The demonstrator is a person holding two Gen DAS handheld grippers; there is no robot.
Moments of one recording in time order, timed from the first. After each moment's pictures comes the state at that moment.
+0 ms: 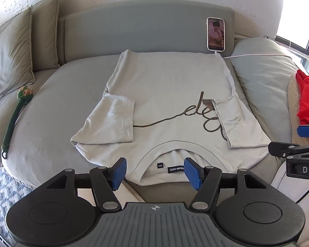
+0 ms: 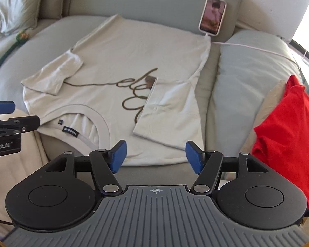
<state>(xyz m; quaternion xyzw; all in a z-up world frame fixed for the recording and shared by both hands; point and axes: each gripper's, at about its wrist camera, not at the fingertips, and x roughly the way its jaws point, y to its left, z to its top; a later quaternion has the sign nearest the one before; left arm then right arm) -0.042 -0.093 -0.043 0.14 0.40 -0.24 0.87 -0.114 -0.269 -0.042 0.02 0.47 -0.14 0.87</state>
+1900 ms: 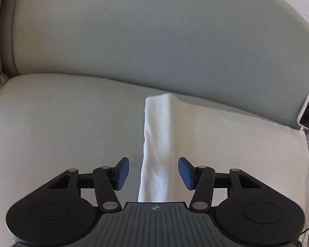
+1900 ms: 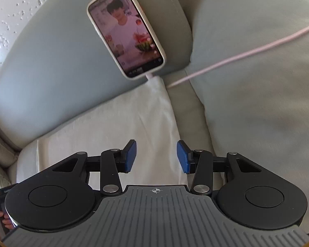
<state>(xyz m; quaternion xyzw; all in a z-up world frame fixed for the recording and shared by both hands) 0.453 -0.215 -0.139 0.06 0.51 -0.26 0.82 0.181 -0.598 -0.133 0.36 0.41 -0.23 0.80</state>
